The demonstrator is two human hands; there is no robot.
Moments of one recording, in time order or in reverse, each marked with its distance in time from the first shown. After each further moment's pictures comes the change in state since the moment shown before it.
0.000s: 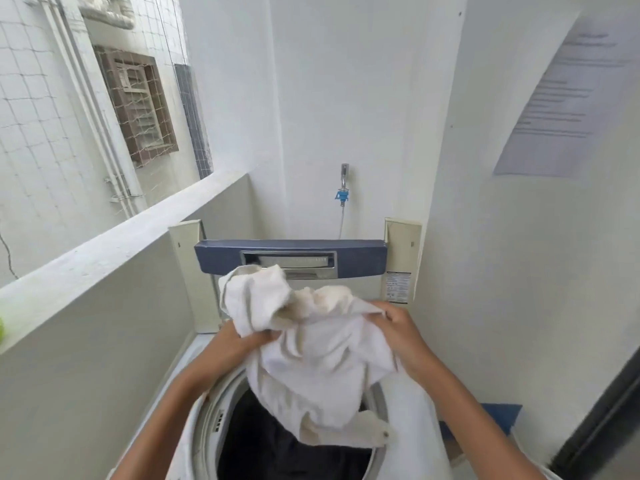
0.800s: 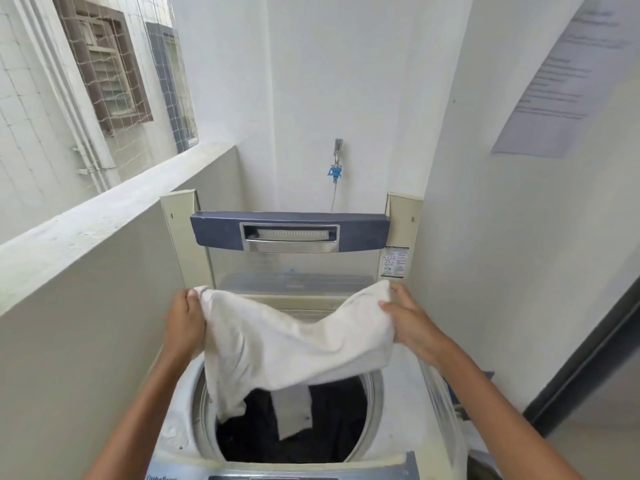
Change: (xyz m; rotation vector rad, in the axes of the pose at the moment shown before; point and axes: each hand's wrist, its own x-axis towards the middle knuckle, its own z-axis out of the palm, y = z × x) left_hand 0.027 -0.083 -0.048 0.148 0.630 -0.164; right_hand -0.007 0.032 -0.008 0.088 -0.033 0.246
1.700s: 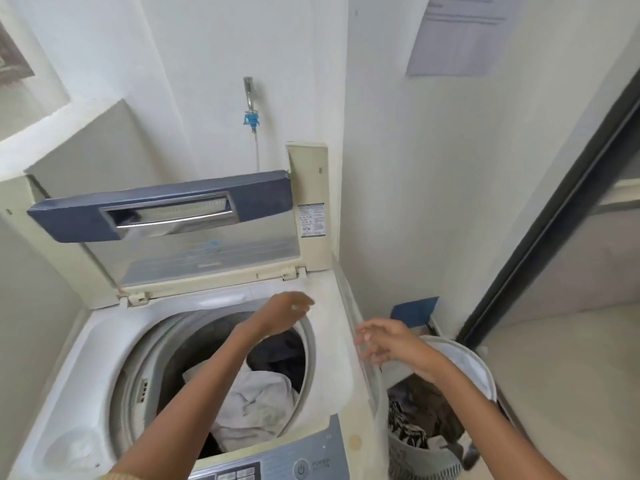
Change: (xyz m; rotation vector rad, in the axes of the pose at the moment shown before) left_hand -0.099 0.055 0.223 0.485 -1.131 0.343; right_hand -0.040 0.099 -0.124 -0.115 -0.070 0.300
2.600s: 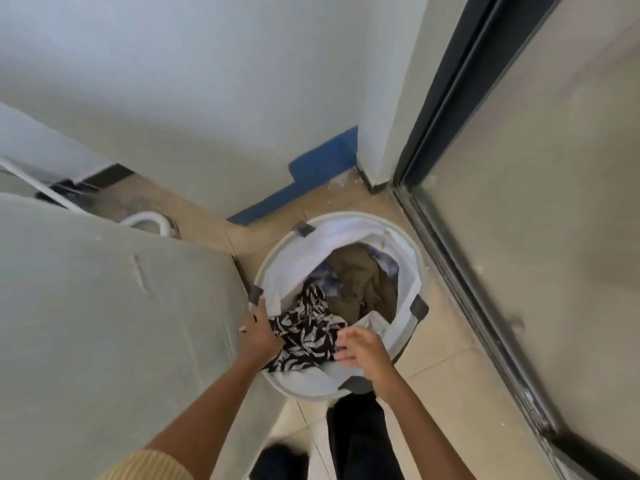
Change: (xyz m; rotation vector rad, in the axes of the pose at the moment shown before) left_hand 0.241 -0.028 0.463 0.216 -0.418 -0.672; right_hand 0.123 0.406 -0.190 0.617 0.328 0.674
